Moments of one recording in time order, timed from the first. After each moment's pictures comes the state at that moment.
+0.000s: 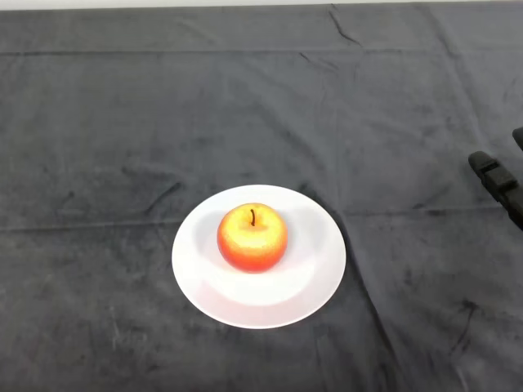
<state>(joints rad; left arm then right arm) -0.38 0.75 0.60 0.75 -0.11 -0.64 0.47 -0.80 -0.37 -0.71 1.22 0.73 0.48 0.50</state>
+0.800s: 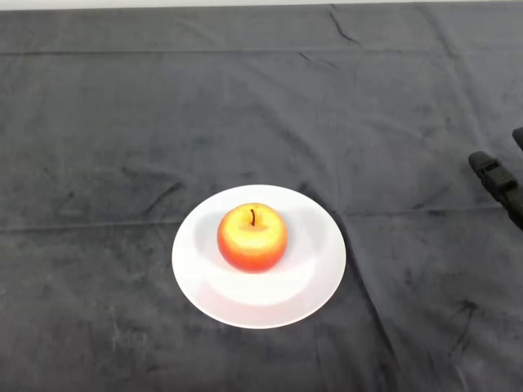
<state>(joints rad) -0.38 0.75 0.60 0.75 -0.11 -0.64 0.46 -0.80 -0.37 -0.71 1.22 0.73 0.48 0.50</state>
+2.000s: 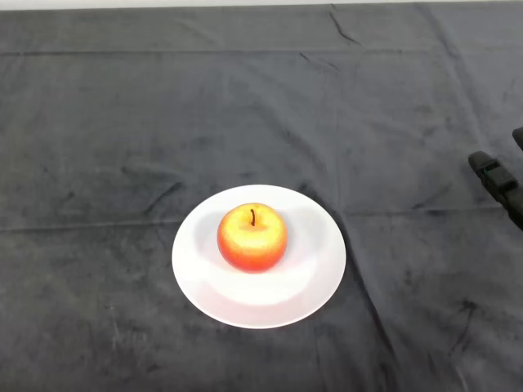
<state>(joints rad) -0.39 0.75 0.60 0.77 -0.10 -0.65 0.44 -0.80 -0.37 -0.71 1.22 0.73 0.48 0.50</state>
